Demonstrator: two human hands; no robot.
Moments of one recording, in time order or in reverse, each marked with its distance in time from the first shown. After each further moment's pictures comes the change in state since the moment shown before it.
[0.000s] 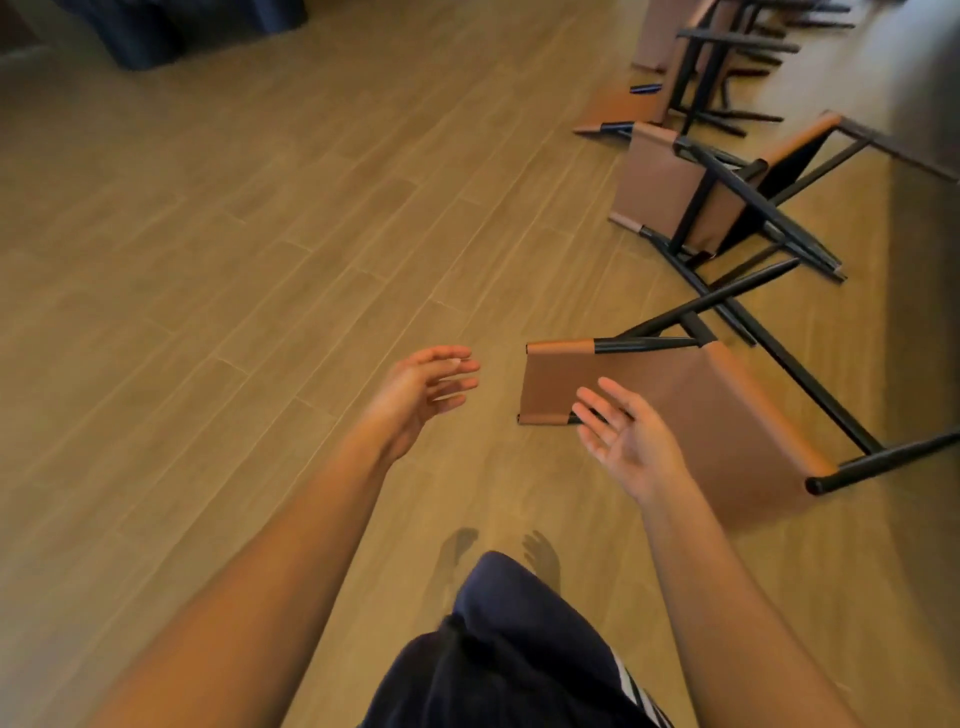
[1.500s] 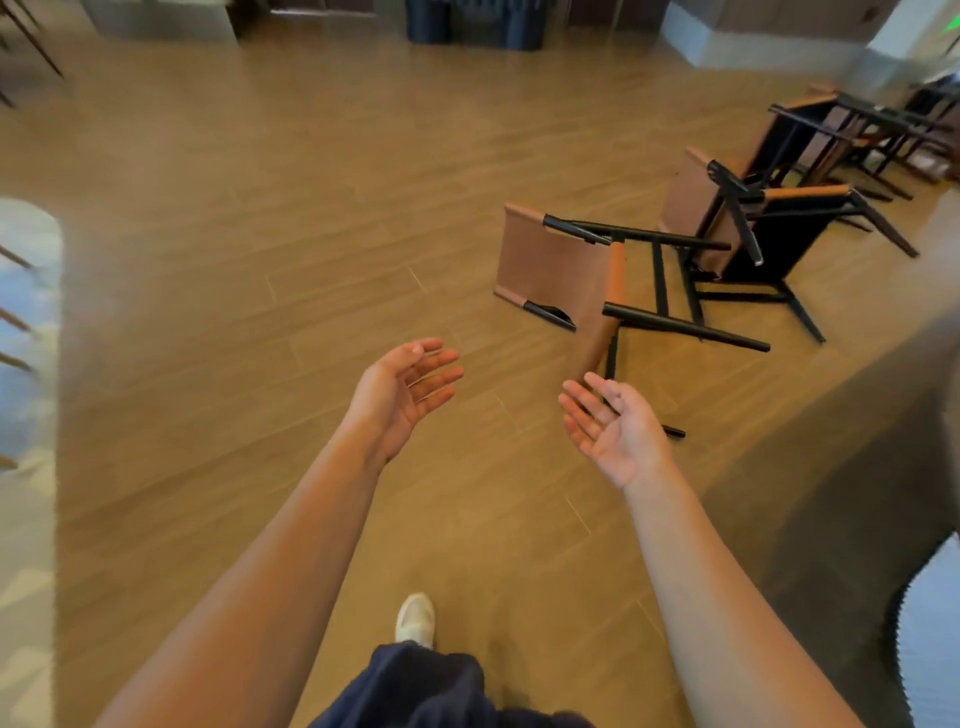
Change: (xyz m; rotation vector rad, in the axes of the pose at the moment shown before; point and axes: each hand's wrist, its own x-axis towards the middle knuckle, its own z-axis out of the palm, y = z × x) left_hand -0.577 -0.455 0.662 -0.545 0.508 0.313; right_hand -0.460 -0.142 -0.720 -0.371 -0.377 0.171
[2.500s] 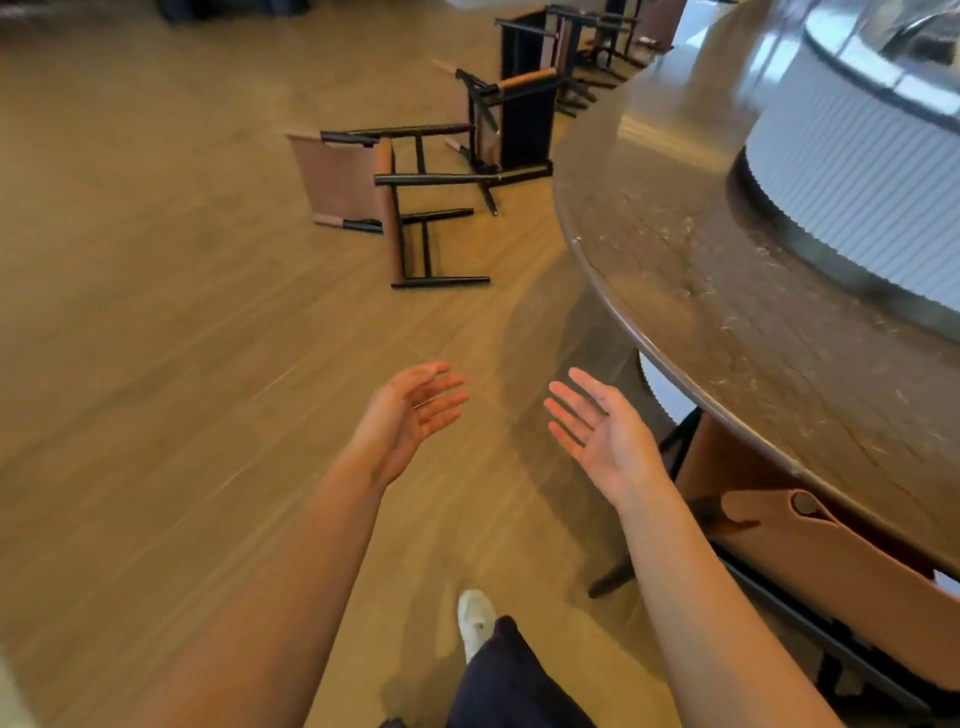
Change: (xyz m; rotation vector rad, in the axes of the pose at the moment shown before) left_hand -0.522 -0.329 0.134 0.198 -0.312 -0.276; right_hand -0.530 0.148 -0.426 0.127 0.225 -0.197
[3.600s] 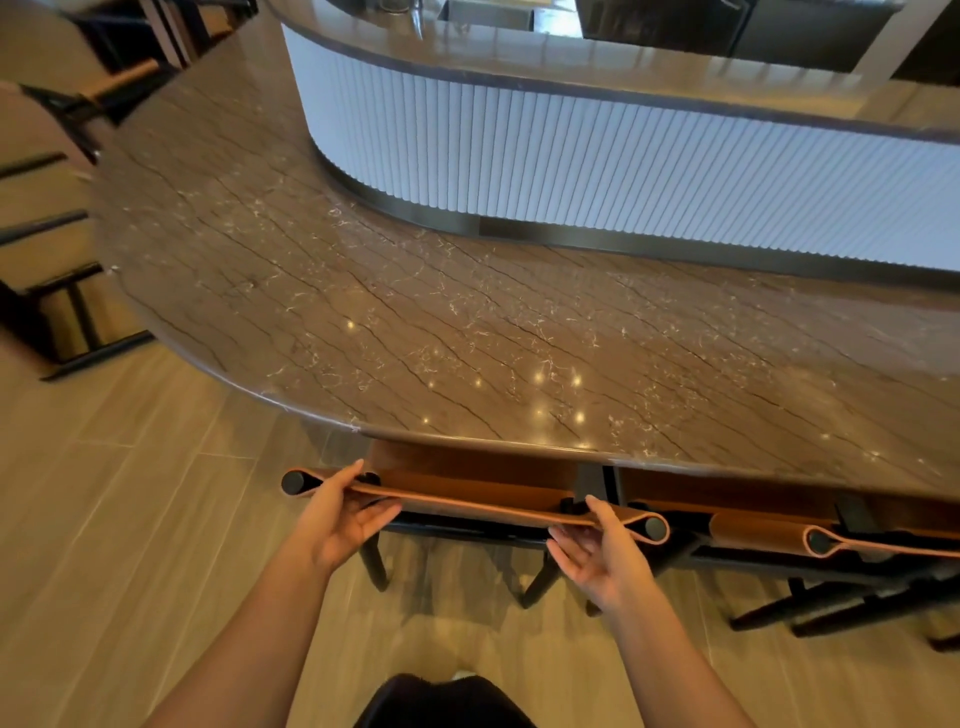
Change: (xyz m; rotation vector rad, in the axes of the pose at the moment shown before) left_hand 0.014 -0.321 0.371 0.117 -0.039 -0.606; right_hand -0.141 -0.078 -0.527 0.631 0.694 0.161
